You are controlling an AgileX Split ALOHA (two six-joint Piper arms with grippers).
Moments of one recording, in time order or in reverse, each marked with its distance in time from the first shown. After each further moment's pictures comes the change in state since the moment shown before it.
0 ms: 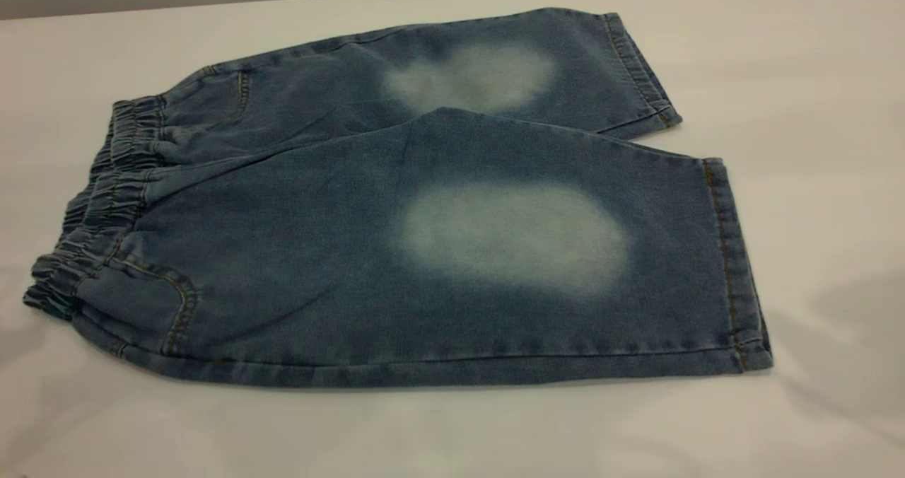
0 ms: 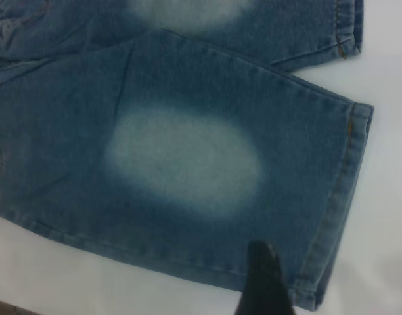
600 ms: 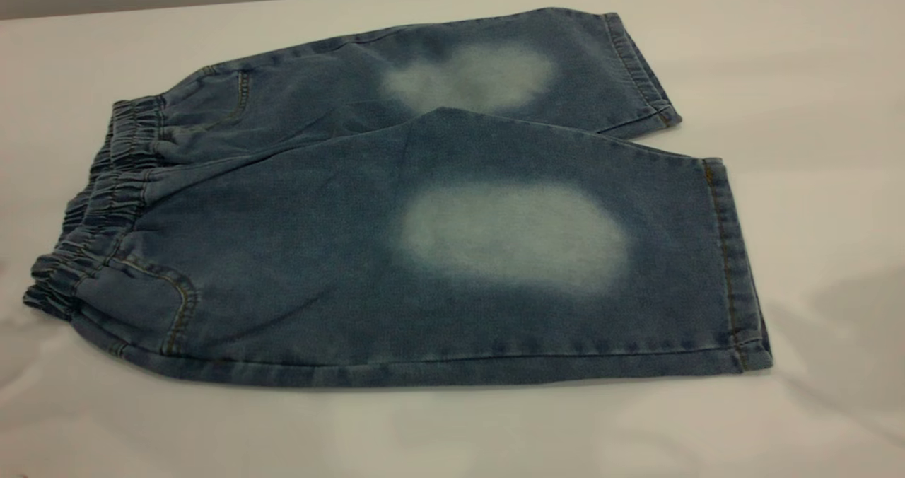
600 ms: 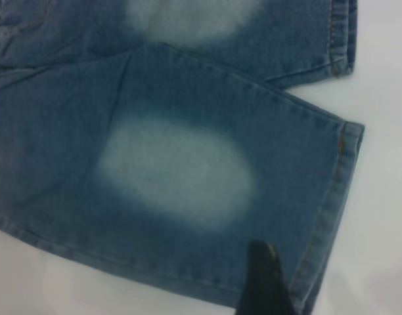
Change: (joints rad) left arm 0.123 0.312 0.044 -0.402 0.025 0.320; right arm 0.000 0.000 0.000 0.000 -0.035 -0.039
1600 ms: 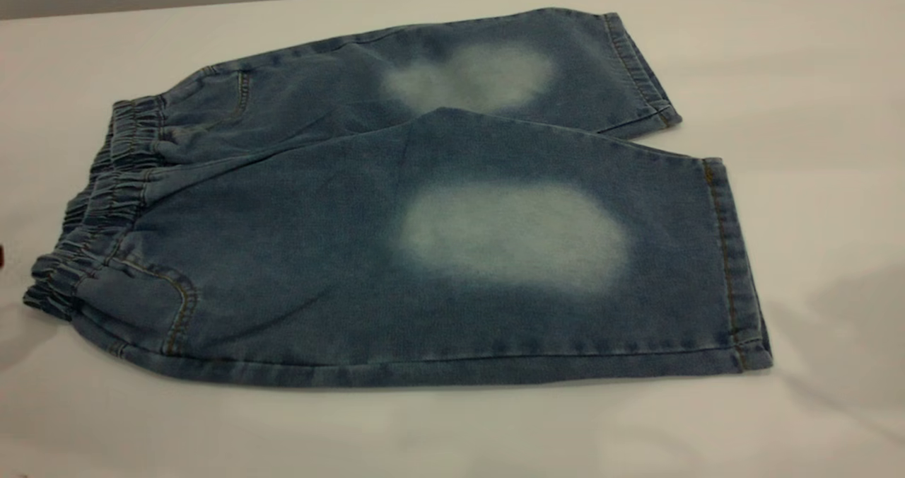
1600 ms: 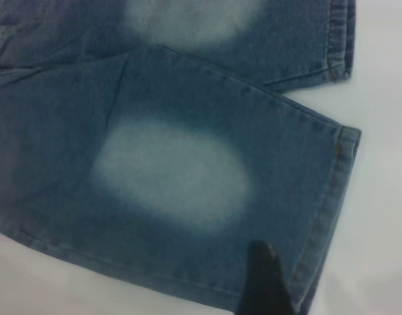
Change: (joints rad) left arm 0.086 0.228 -0.009 -0.277 -0.047 0.444; right arm 0.000 0.009 0.000 0.000 -0.006 -0.015
